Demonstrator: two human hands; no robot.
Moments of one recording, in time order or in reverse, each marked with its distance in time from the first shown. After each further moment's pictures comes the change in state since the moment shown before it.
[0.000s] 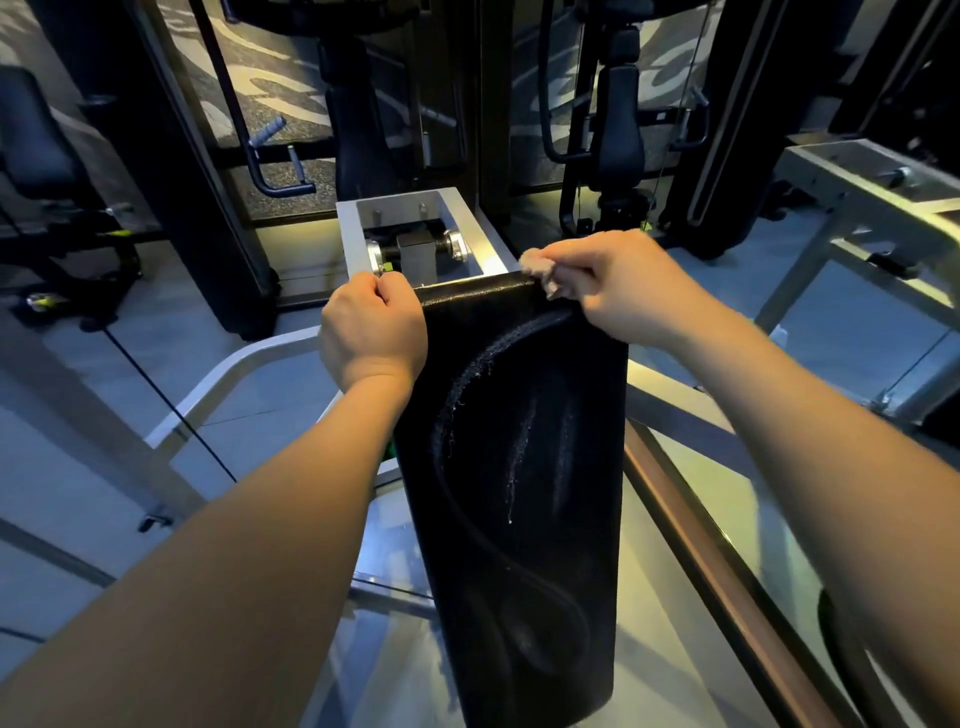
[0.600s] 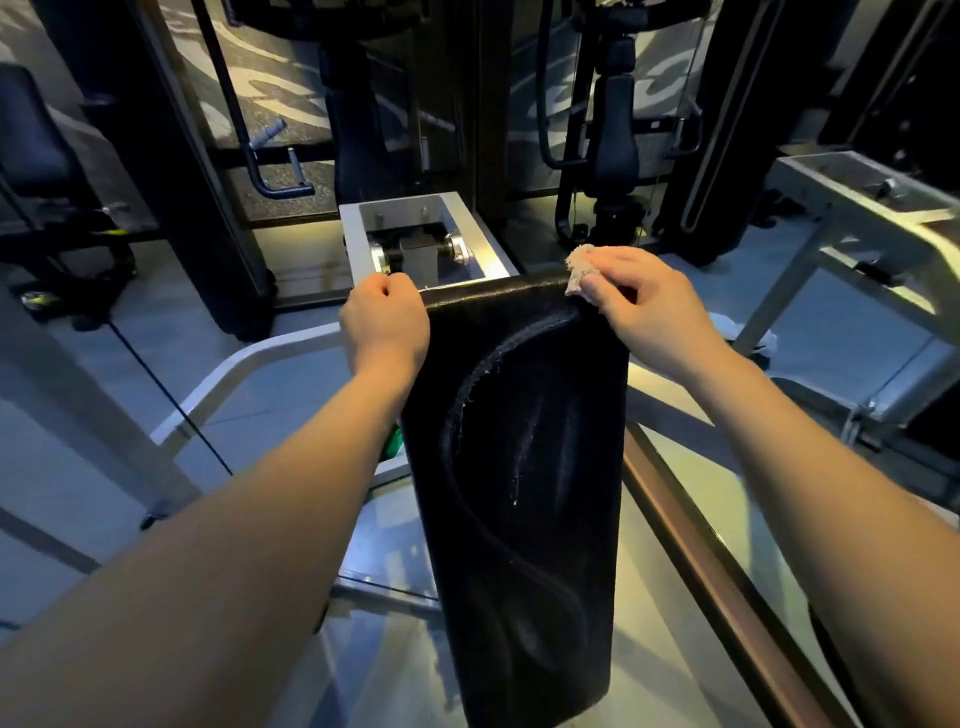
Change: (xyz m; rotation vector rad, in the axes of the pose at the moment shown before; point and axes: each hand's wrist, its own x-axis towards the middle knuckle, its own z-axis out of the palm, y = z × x) left_hand 0.012 0.000 -0.003 -0.156 -0.194 -0.118; right_hand -0.030 0.009 0.014 0.146 0.242 0.119
